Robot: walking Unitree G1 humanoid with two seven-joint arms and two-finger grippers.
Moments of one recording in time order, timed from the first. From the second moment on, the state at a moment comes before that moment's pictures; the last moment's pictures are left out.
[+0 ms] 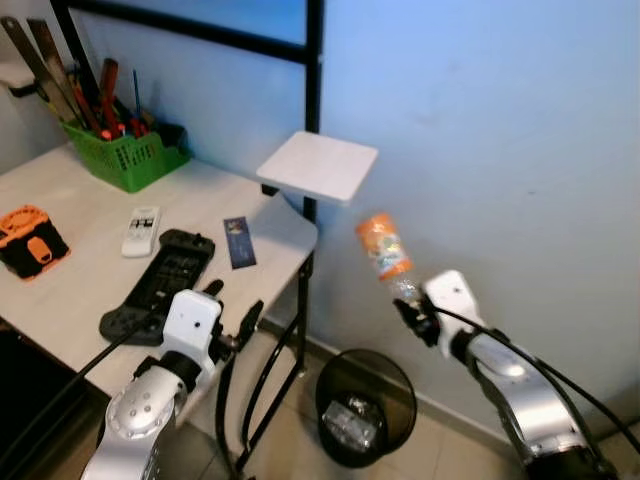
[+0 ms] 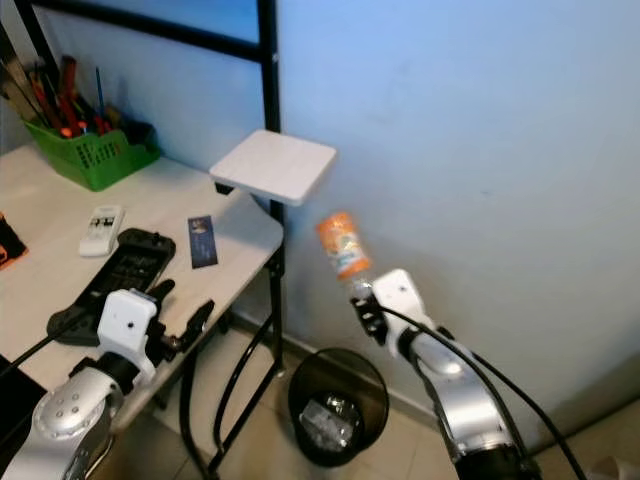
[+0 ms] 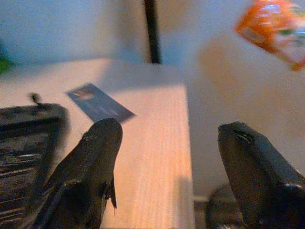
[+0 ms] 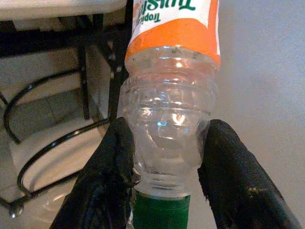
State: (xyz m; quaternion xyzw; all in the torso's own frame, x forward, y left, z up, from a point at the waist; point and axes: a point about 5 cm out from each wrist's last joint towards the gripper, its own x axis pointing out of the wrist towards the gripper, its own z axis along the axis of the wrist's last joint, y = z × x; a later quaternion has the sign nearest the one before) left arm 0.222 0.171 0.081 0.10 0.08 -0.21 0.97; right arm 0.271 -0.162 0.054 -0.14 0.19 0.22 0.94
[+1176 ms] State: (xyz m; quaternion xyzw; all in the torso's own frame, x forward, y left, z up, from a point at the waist) left arm 0.229 0.134 0.085 0.19 0.19 -0.49 0.83; right arm 0.286 -0.169 -0.017 -0.25 0.38 0.15 0.87
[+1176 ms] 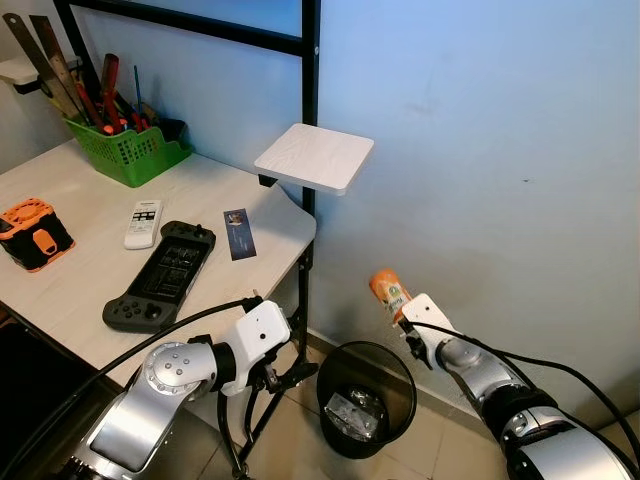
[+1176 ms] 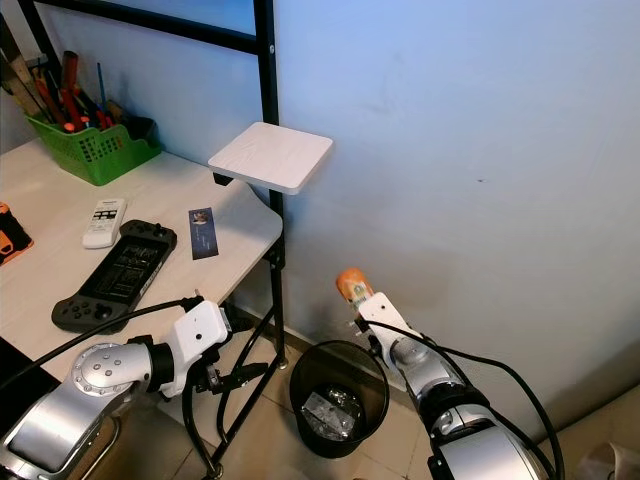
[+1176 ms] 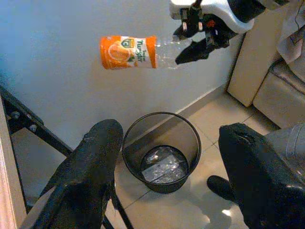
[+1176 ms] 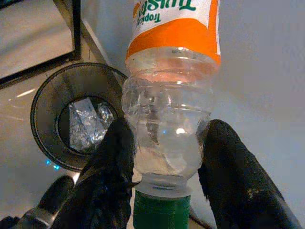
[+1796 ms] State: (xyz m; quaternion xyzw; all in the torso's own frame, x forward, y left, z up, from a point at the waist) left arm 0.229 0.134 0.085 0.19 0.19 -0.49 0.83; right arm 0.283 -0.162 -0.021 -0.26 0.38 0.18 0.87
